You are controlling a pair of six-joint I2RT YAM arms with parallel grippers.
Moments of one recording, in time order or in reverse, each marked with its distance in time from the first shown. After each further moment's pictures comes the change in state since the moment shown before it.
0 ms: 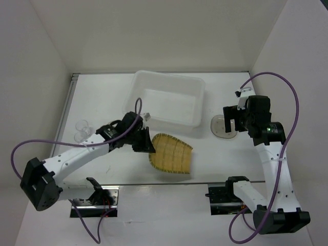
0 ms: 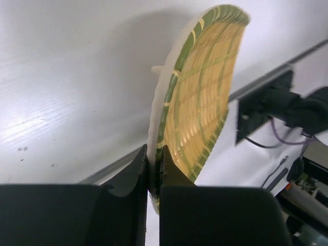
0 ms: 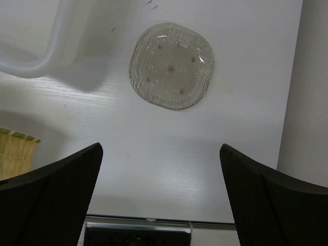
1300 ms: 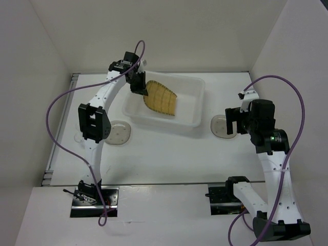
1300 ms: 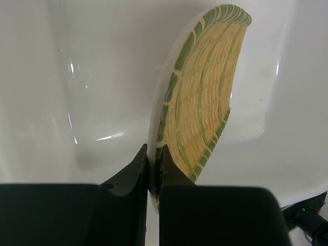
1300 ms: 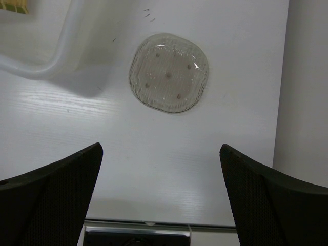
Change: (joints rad) left arm 0.450 1.034 1.409 -0.472 0.030 0.467; right arm 0.000 -0.086 -0.003 0.000 0.005 0.001
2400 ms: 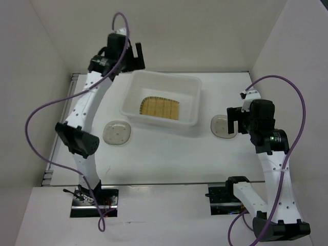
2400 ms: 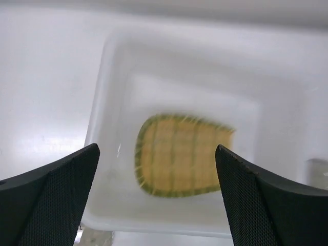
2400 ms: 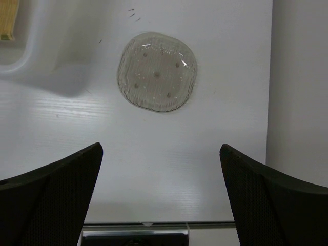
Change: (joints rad) left arm -0.061 -0.300 -0.106 0.142 -0.444 -0.071; right arm -0.003 -0.003 -0.010 0.004 0.048 0.019
